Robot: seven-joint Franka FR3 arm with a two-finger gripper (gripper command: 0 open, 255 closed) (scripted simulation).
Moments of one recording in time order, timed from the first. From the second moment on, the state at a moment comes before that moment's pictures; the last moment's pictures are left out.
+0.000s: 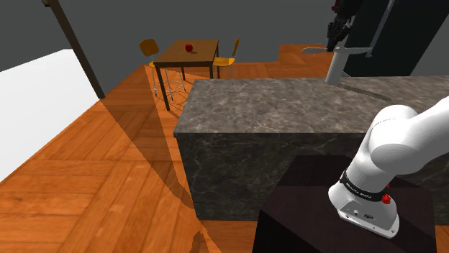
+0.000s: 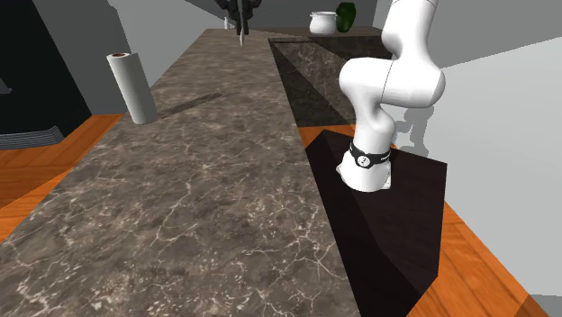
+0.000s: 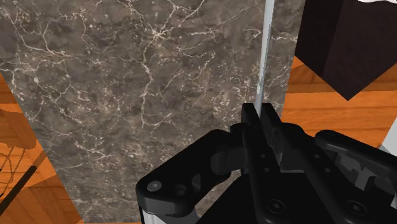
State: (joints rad) arm 0.04 -0.69 -0.56 -2.07 -0.21 1.49 -1.09
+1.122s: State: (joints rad) arm 0.50 -0.15 -1.54 -1.56 -0.01 1.47 -1.68
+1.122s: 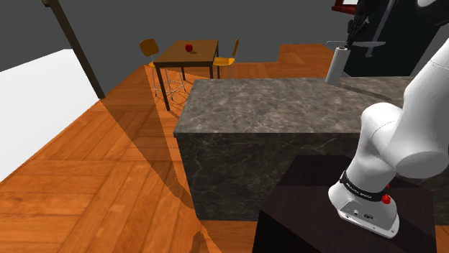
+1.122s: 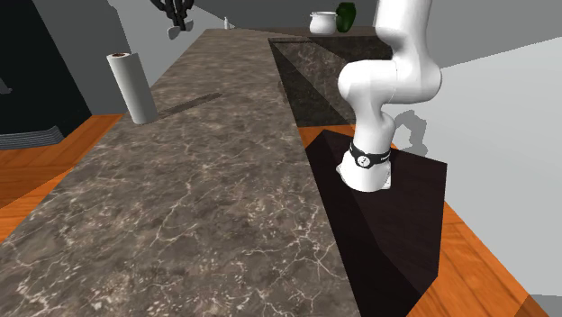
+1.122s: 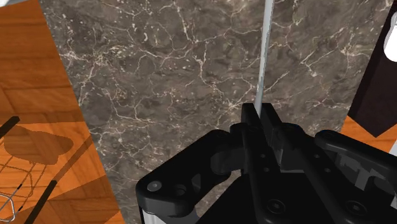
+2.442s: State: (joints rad) arm 0.36 -0.17 -1.42 -1.81 -0.03 1.73 -1.71
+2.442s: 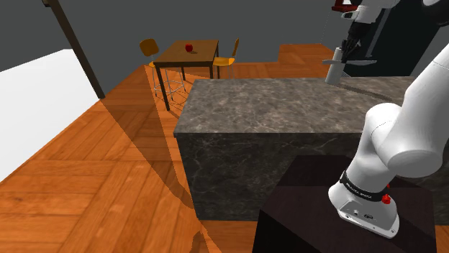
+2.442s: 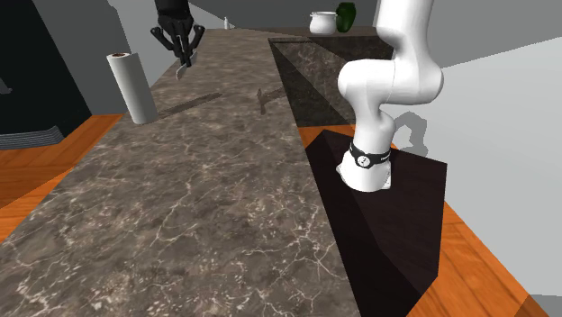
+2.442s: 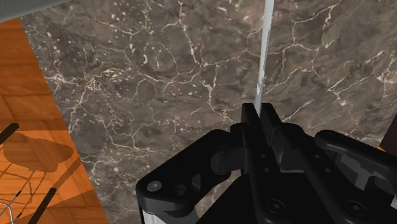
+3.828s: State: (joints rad) arm 0.61 -0.19 -1.70 -2.04 -0.07 2.00 -1.72
